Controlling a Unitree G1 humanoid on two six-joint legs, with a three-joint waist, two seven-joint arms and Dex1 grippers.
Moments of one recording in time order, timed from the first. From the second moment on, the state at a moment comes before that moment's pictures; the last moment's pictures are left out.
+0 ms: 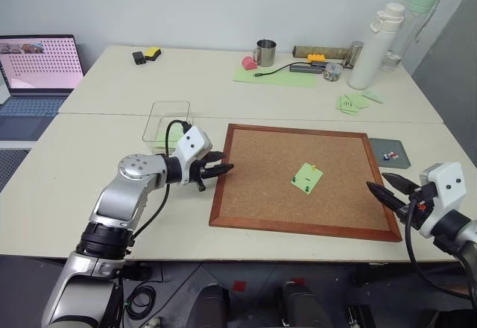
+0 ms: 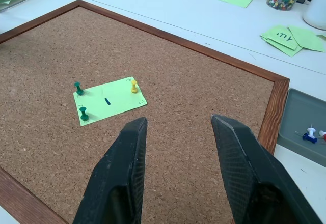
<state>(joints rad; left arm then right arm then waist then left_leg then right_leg) -0.51 0.61 -0.11 0.04 -0.23 0.44 -0.97 0.21 -0.66 -0.45 -0.64 0.55 0.66 0.54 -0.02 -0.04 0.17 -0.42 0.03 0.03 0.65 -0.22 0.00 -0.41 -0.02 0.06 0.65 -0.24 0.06</state>
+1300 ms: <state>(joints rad) -0.52 0.57 -0.07 -0.06 -0.38 0.57 -0.97 0.09 -0.66 -0.31 -0.60 0.53 0.68 0.52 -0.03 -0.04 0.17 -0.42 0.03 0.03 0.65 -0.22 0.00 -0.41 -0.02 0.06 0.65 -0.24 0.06</state>
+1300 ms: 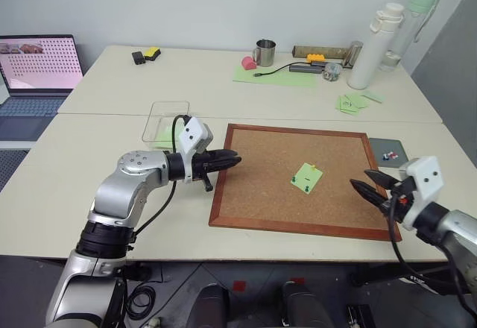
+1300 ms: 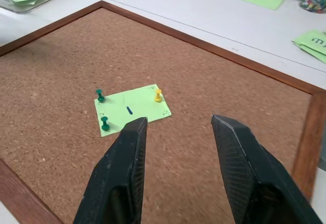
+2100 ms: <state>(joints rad) -0.44 0.42 -0.33 0.04 -0.15 0.38 -0.88 -0.23 -0.39 0.00 -0.13 0.30 0.53 0.44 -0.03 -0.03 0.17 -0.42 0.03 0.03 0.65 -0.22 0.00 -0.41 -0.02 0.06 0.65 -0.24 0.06</state>
